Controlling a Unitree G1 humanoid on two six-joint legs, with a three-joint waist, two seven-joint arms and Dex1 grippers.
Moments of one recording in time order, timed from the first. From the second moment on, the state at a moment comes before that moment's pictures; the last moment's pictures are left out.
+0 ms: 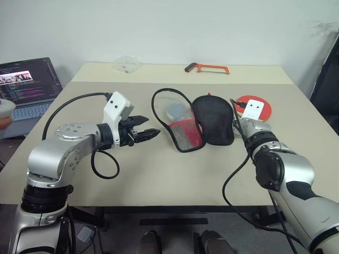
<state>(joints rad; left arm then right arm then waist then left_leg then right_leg) -0.58 0.76 0.08 -0.30 -0.53 0.96 -0.76 -1.27 -0.24 -0.39 1.33 0.14 0.43 -0.51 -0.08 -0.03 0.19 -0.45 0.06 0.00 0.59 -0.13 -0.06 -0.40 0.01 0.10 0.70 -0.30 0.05</state>
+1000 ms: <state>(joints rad) -0.62 0.77 0.00 -0.21 -0.49 0.91 -0.82 -0.76 -0.08 -0.38 -0.08 0.07 1.57 -0.37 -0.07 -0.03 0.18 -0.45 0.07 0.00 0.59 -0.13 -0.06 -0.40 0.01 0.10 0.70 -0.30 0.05</state>
